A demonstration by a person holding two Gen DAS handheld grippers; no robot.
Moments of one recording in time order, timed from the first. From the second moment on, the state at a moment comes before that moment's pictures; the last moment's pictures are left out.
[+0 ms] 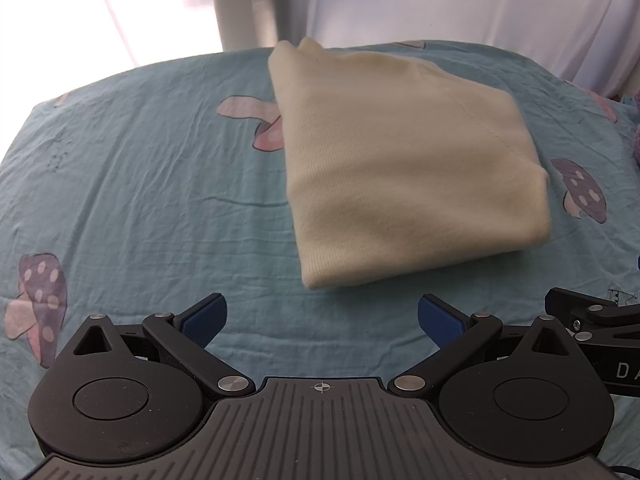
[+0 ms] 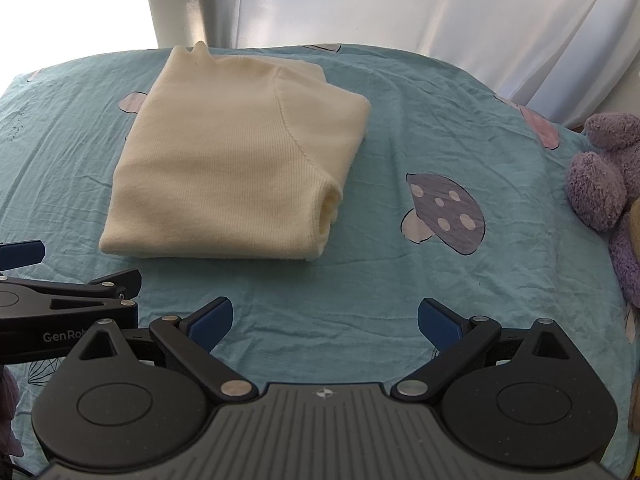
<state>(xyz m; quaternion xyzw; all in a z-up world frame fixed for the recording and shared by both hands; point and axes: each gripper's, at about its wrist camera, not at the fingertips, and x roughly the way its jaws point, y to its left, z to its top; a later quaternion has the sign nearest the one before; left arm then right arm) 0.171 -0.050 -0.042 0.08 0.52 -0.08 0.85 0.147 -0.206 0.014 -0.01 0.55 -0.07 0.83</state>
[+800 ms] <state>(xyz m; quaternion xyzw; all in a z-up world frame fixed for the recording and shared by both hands) 0.172 -0.051 -0.044 0.08 0.53 -0.08 0.84 0.147 -0.204 0.014 -0.01 0.54 -0.07 0.84</state>
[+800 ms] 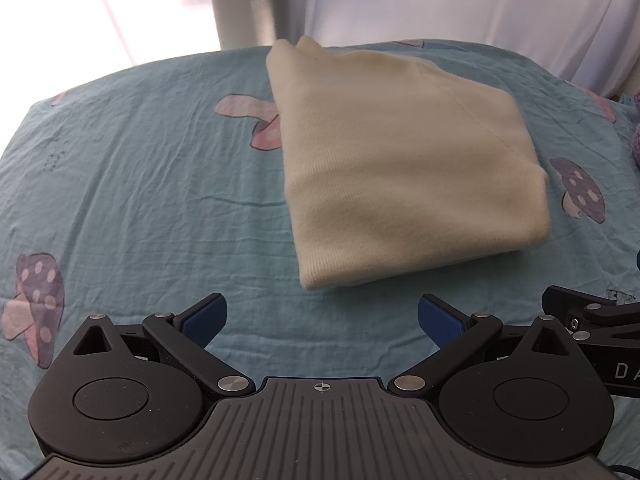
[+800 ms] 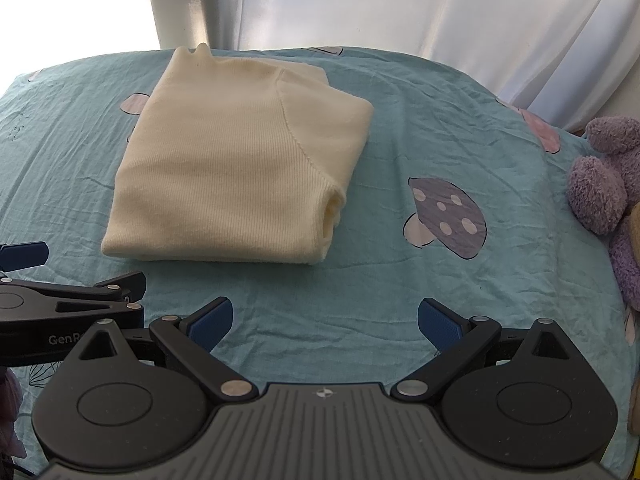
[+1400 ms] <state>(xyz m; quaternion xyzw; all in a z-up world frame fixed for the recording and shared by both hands) 0.172 -0.049 -0.043 0.07 0.53 -0.08 0.84 0.147 -0.205 0.016 -0.01 0.54 -0.07 0.84</state>
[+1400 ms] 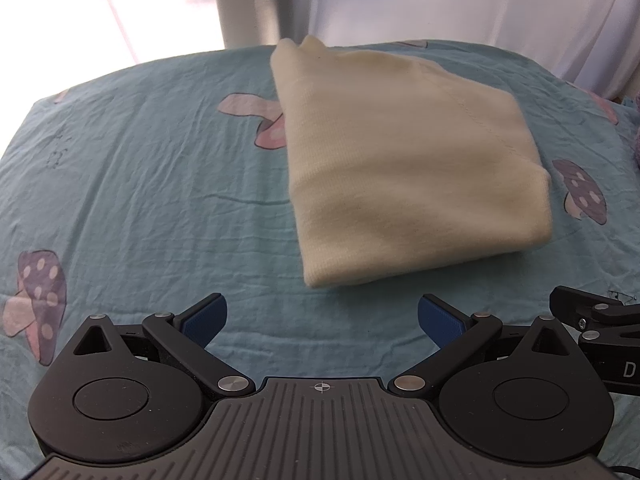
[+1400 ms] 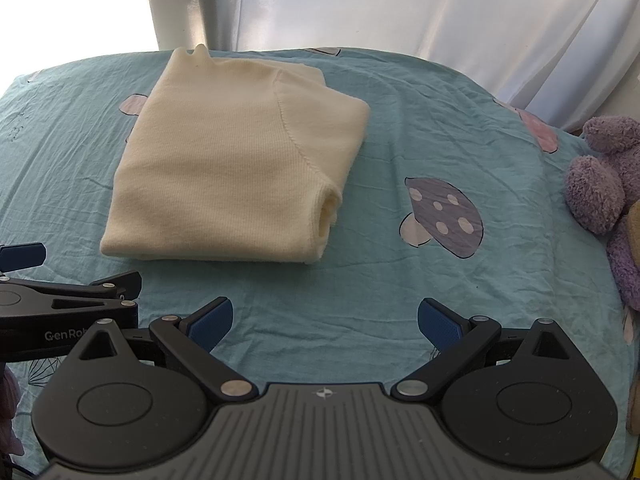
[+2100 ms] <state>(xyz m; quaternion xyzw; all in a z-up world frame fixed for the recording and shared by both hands) 0.168 -0.049 -0.042 0.07 0.53 -0.07 0.84 0.145 -0.204 0.019 -0.01 0.54 -0.08 0.84</state>
